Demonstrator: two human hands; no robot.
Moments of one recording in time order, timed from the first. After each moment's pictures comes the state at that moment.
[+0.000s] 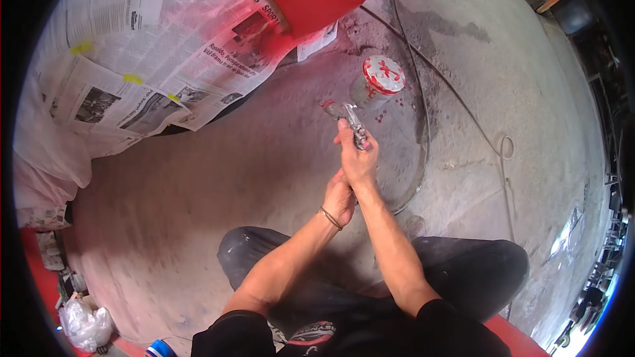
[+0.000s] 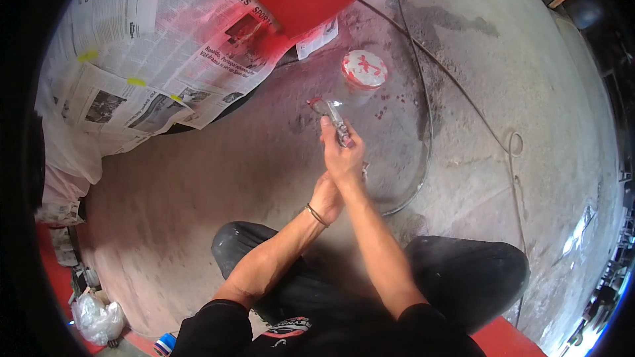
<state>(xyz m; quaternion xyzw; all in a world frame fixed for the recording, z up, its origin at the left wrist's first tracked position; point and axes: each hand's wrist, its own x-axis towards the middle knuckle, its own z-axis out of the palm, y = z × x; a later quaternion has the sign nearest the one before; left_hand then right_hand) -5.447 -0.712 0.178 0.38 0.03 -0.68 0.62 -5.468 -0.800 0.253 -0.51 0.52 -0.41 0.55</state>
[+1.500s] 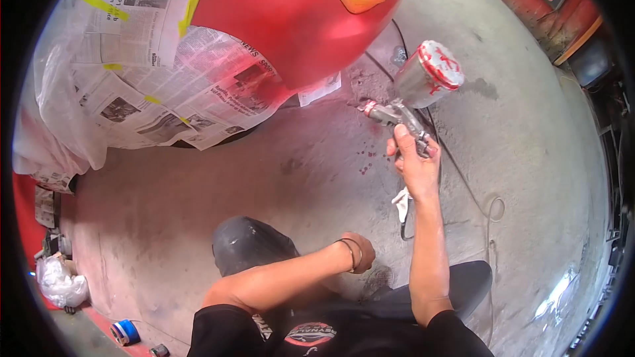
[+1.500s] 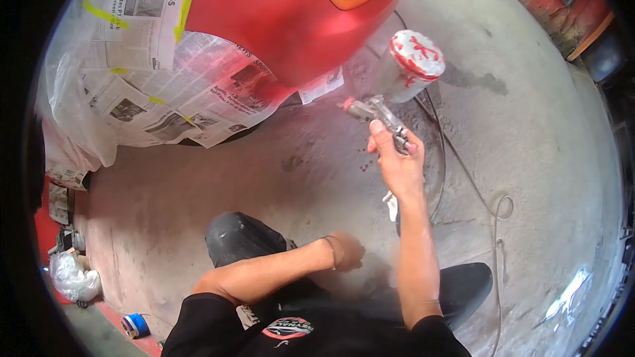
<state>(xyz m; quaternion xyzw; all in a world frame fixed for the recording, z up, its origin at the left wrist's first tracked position) -5.547 -0.804 0.295 0.45 -0.74 -0.43 -0.24 -5.597 -0.963 0.391 -0.55 0.39 -0.42 0.60</state>
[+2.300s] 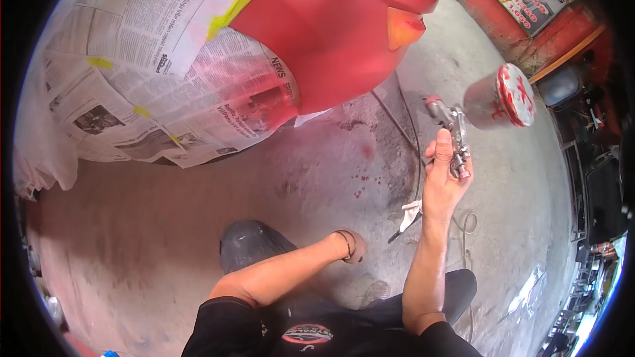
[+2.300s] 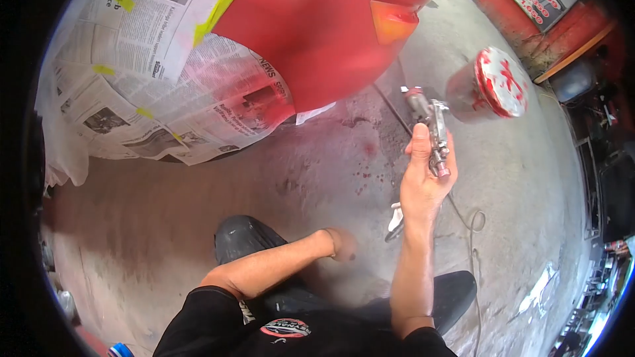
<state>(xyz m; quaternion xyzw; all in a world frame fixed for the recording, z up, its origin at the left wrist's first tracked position) -5.429 -0.840 0.234 0.40 -0.80 -0.42 -0.15 -5.485 -0.945 0.459 -0.61 0.46 -0.54 0.34</state>
